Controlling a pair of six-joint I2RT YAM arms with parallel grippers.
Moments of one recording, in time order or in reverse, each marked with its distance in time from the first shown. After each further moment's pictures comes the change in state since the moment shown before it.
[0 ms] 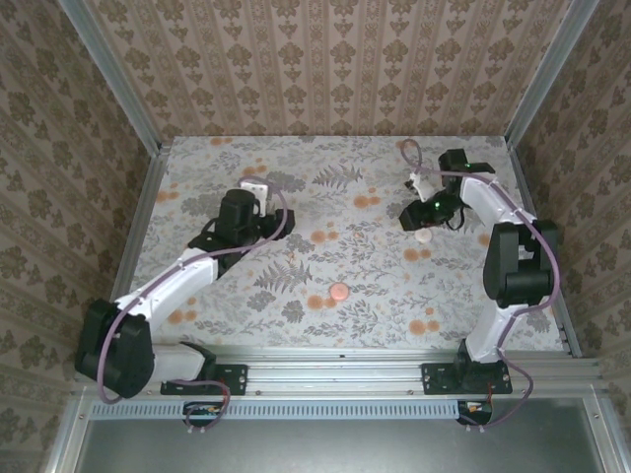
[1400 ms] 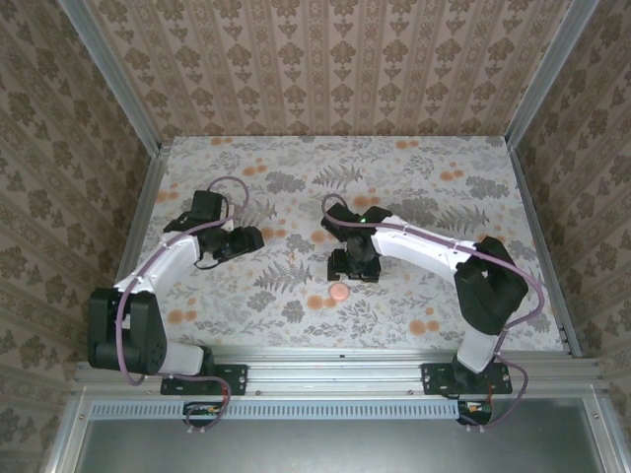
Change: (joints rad) left arm 0.296 0.111 0.076 -0.501 0.285 -0.061; right arm 0.740 -0.028 -0.066 -0.021 0.425 1.140
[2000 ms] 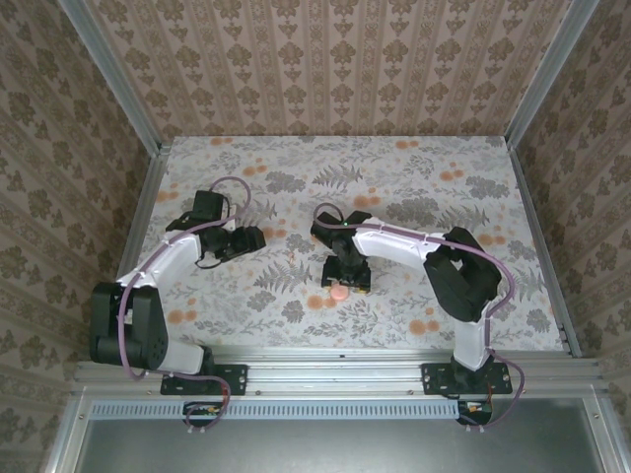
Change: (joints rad) left arm 0.002 0.028 -0.005 0.031 0.029 0.008; right arm 0.029 0.151 0.053 -0.003 -0.025 0.119
